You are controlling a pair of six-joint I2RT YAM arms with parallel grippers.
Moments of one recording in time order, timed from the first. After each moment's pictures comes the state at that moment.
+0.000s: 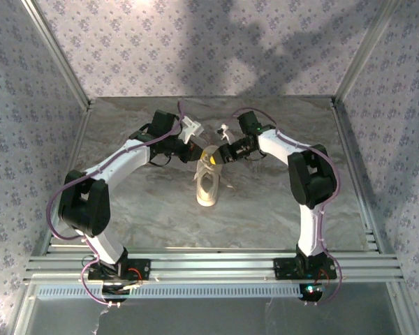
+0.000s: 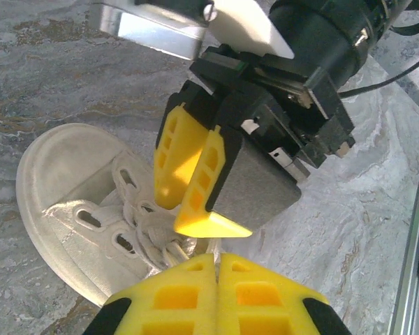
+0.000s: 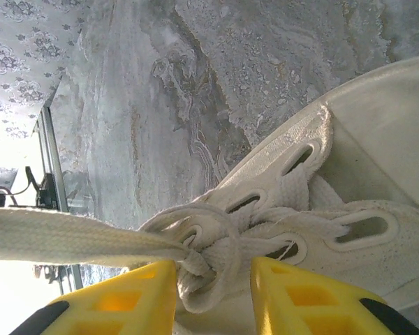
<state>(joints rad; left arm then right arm) -0.45 1.68 1.29 -0.46 0.67 0.06 0.40 2.03 1.47 -0.56 -0.88 -0.07</state>
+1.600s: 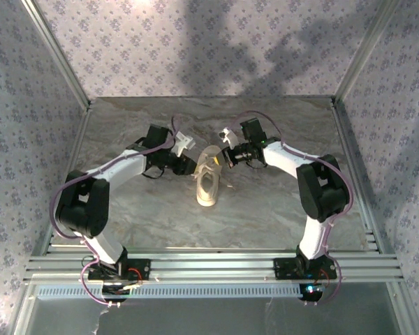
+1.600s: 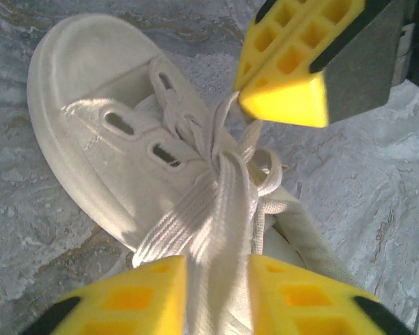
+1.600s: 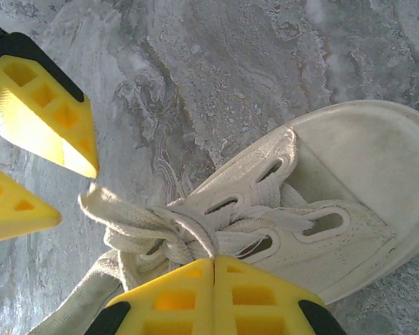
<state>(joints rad) -0.40 1.64 1.06 -0.36 0.65 0.08 0.43 1.84 1.22 -0.25 -0.69 -0.05</state>
